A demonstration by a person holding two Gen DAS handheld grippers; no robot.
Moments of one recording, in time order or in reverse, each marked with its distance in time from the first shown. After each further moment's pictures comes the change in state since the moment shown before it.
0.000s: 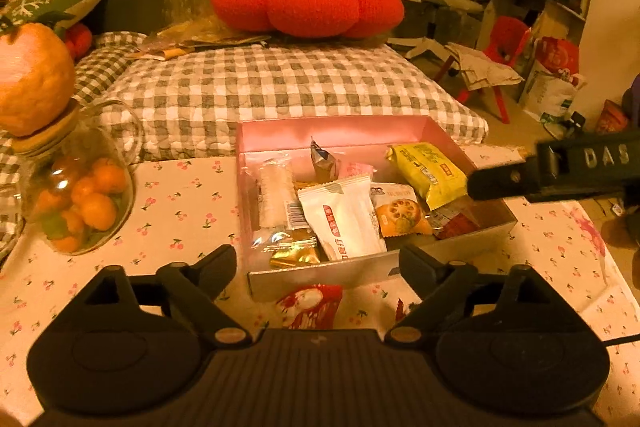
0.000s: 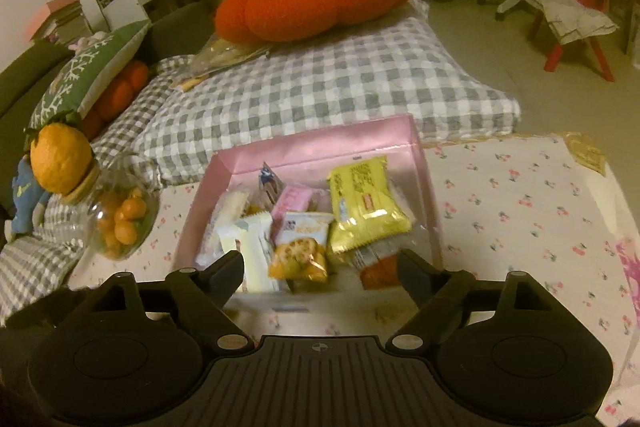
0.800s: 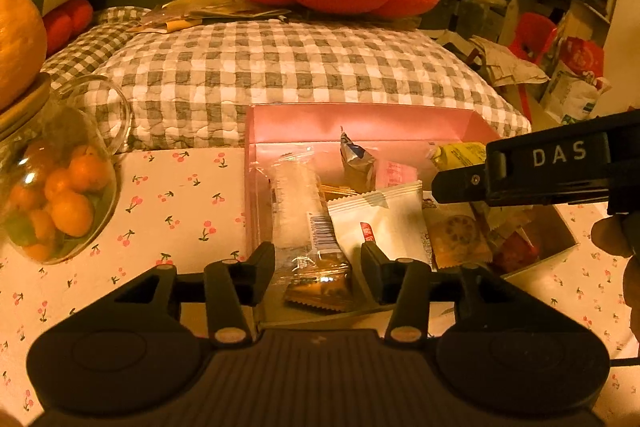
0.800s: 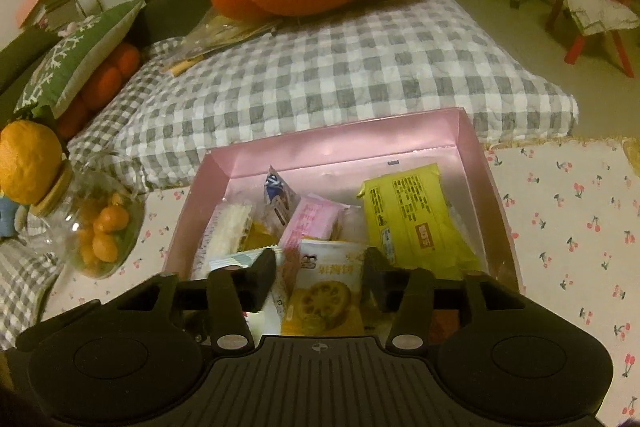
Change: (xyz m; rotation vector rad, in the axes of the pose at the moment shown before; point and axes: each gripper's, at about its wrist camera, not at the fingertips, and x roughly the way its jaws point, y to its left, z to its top) left arm 0.056 0.015 0.011 -0.045 0.040 0.020; right arm 0.079 0.021 0.025 0.002 0.044 0.010
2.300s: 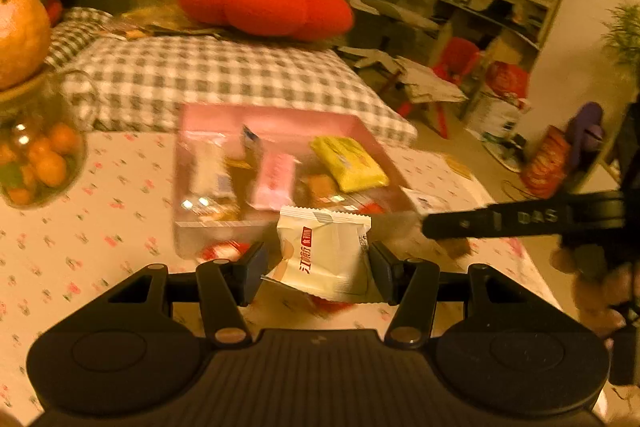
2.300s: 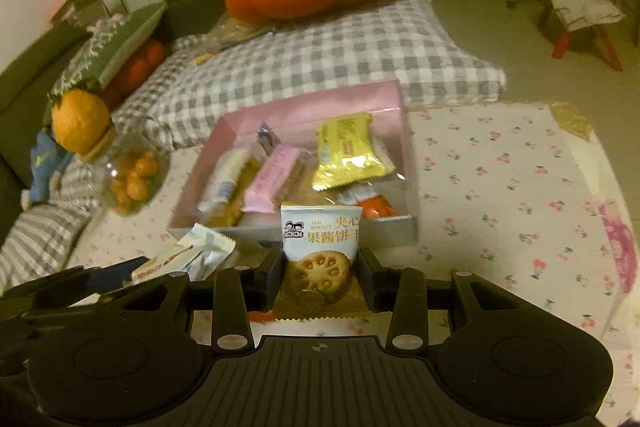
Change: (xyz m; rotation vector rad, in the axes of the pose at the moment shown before) left arm -0.072 -0.028 -0.025 -0.042 -0.050 -0.203; right arm -0.104 -0.047 -0.056 -0.023 -0.001 0.052
